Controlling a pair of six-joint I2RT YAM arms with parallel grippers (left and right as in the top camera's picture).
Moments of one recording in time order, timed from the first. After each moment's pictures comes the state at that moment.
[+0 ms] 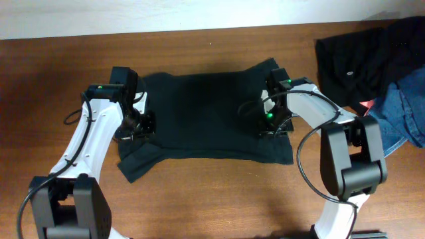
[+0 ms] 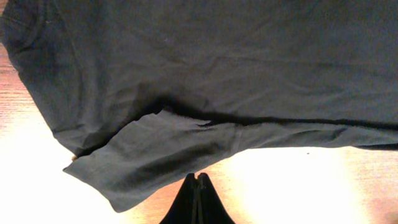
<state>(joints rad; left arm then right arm) -0.09 1.75 1.37 -1.12 0.12 -0.14 0.18 1.99 1.35 -0.99 -0.21 0.13</state>
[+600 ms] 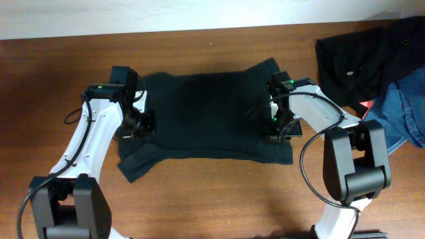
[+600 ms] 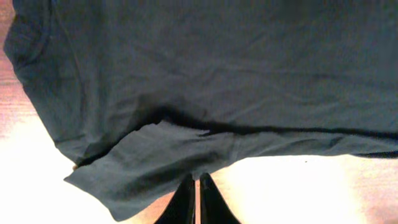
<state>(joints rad) -0.09 1.75 1.37 -1.09 0.12 -0.14 0.18 1.96 1.33 -1.09 -0.07 0.22</state>
